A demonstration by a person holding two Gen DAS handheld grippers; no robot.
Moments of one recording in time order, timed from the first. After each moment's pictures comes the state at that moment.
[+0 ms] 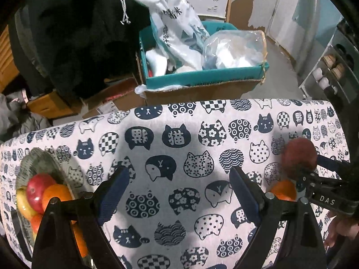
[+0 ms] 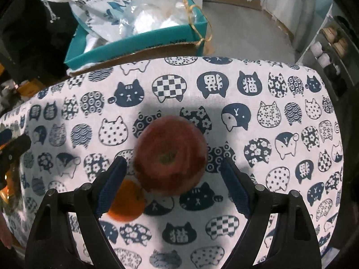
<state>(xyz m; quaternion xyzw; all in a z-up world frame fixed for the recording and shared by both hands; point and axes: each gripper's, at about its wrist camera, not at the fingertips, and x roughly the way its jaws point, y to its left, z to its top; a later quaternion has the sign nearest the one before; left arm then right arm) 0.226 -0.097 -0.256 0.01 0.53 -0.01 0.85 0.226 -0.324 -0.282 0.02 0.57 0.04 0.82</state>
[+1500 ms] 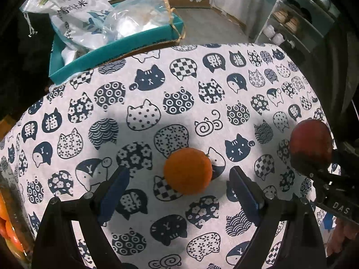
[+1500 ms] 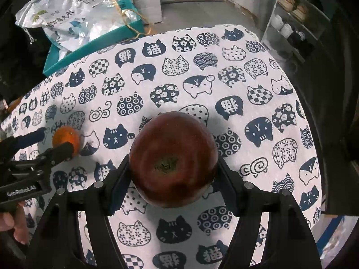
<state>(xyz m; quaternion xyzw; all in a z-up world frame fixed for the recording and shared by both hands) 0.189 -0.232 -0.296 0.05 0.56 -0.16 0.81 0.135 -0.424 -0.270 0.07 0.56 -0.03 0.83</state>
